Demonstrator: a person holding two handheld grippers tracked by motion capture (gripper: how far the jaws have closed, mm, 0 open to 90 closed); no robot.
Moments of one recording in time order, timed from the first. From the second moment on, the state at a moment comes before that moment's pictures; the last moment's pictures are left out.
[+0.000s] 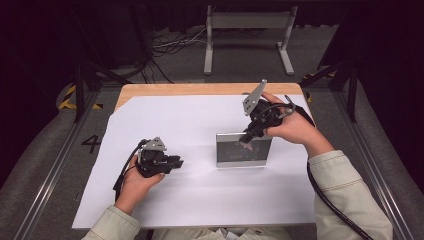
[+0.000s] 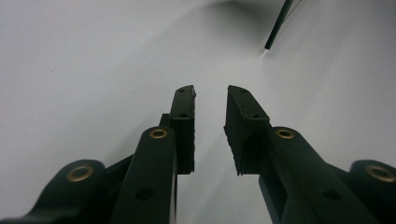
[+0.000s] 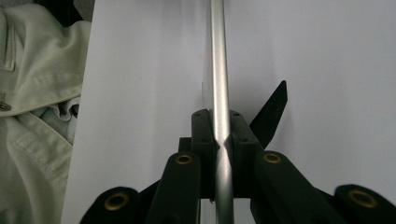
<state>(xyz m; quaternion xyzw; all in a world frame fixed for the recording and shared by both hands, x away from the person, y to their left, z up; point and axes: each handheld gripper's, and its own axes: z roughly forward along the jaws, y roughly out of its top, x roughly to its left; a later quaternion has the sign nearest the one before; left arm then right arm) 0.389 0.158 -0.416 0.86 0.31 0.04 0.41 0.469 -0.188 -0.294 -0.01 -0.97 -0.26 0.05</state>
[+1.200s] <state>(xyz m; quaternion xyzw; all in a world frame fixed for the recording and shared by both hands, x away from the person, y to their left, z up) 0.394 0.150 -0.417 0.86 0.30 0.04 0.41 0.465 -0.214 -0.289 -0.10 -0.94 -0.33 -0.05</state>
